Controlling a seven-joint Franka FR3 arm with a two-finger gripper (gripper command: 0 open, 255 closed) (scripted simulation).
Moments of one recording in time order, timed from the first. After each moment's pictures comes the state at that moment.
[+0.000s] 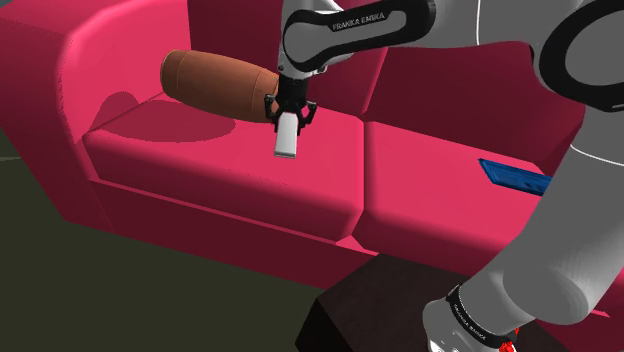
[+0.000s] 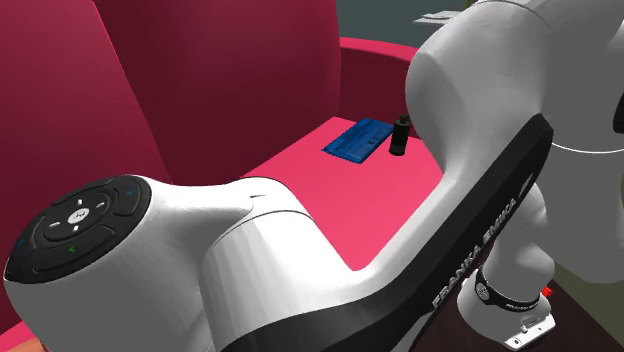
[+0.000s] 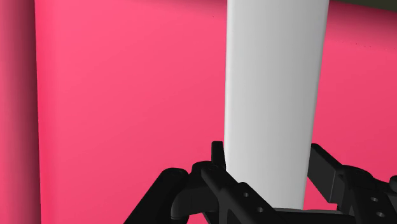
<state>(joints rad) 0.02 0.27 0.25 -1.75 -0.10 2.01 0.93</state>
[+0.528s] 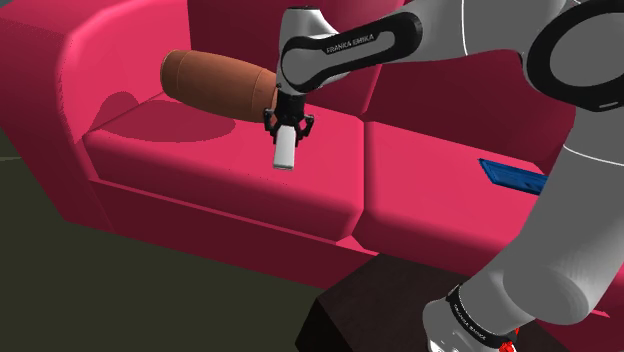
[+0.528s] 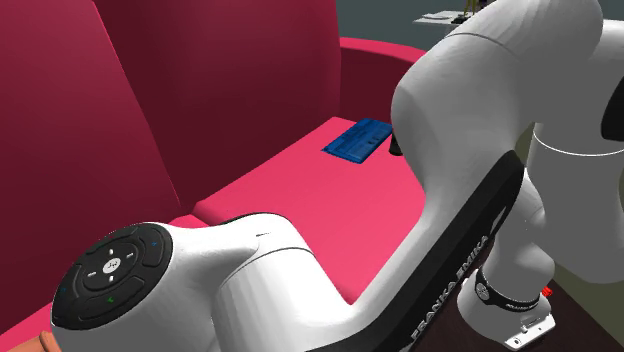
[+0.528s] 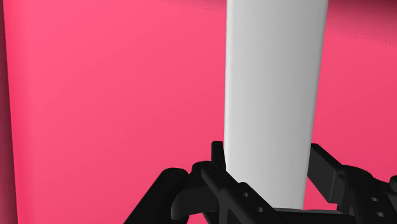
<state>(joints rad) 0.02 0.31 0.24 -1.80 -0.12 2.10 0.94</state>
